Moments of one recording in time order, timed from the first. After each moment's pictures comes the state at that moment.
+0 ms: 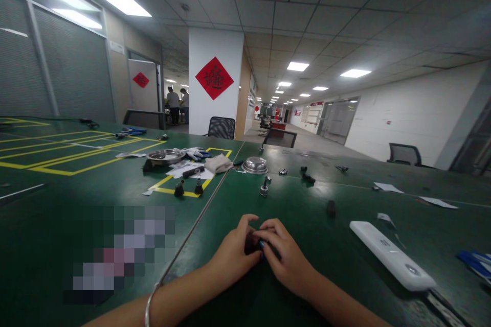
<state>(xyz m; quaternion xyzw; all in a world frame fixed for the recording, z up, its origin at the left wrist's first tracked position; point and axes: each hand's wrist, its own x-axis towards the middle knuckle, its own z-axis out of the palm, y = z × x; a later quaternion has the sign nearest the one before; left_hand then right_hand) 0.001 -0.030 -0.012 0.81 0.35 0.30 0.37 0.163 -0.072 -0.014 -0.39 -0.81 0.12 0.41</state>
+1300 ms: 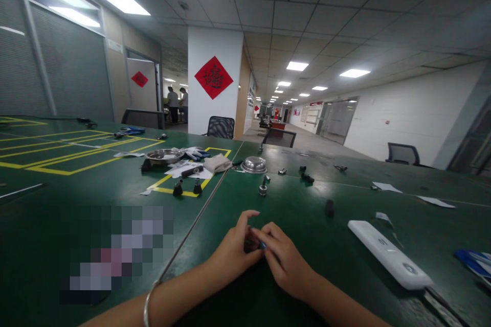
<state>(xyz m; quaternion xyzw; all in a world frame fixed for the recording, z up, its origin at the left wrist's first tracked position) 0.004 -0.031 -0.007 0.77 0.30 0.33 0.46 0.166 -0.075 -0.011 -0.37 -0.84 0.13 0.38</state>
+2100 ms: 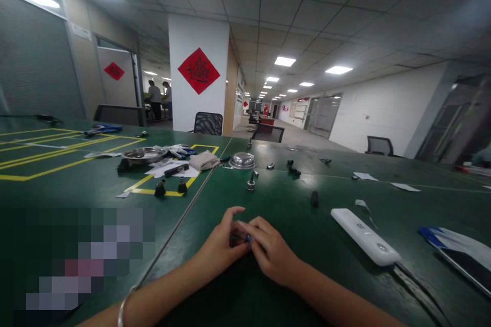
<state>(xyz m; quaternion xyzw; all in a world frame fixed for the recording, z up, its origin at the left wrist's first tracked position) 0.006 -0.025 -0.012 0.75 0.29 0.33 0.50 0.167 -0.074 -0.009 -0.37 -0.84 0.11 0.38</state>
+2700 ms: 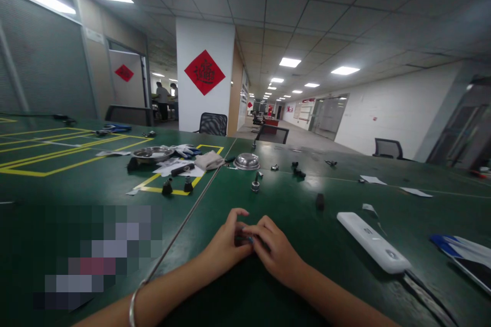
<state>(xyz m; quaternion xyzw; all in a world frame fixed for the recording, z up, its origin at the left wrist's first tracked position) 0.006 -0.021 -0.018 0.72 0.28 0.34 0.54 0.168 -0.069 -0.018 -0.38 -0.83 0.10 0.40</state>
